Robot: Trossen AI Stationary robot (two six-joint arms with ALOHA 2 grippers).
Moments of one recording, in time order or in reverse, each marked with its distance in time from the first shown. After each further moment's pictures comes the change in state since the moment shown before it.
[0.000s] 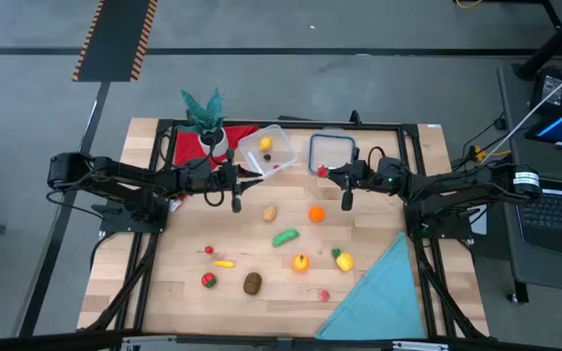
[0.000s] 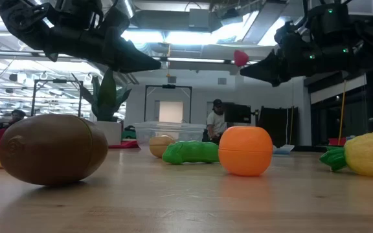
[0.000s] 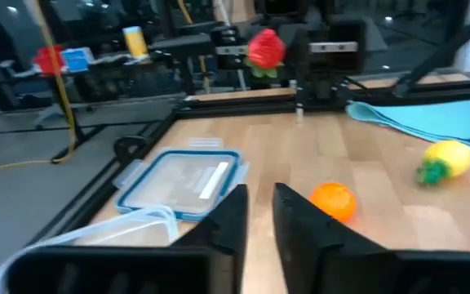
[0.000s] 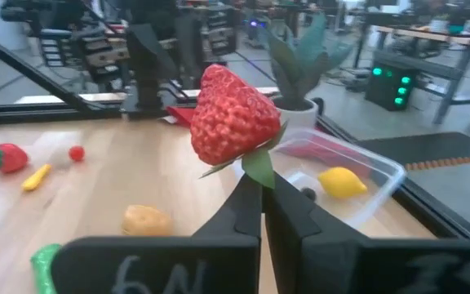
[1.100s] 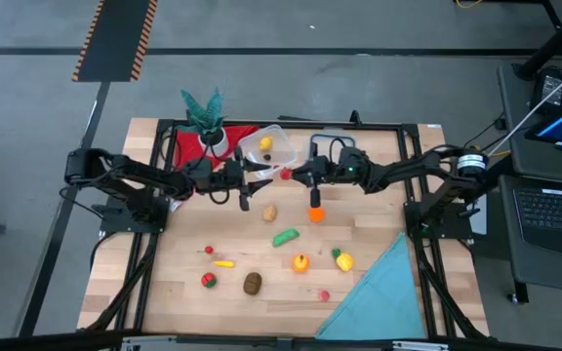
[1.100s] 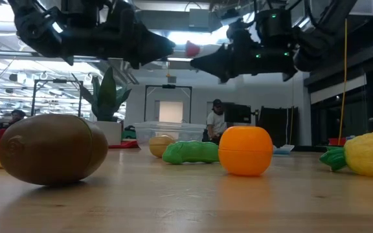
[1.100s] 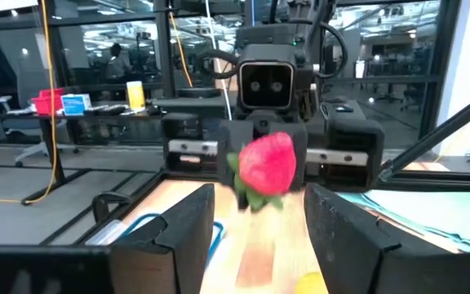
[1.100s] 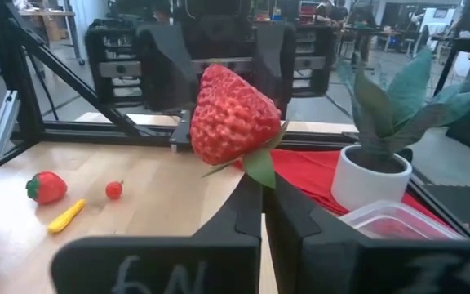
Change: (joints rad) left arm -0.006 0.167 0.040 0.342 0.026 -0.108; right arm 0.000 0.472 0.382 0.143 -0.224 -0.025
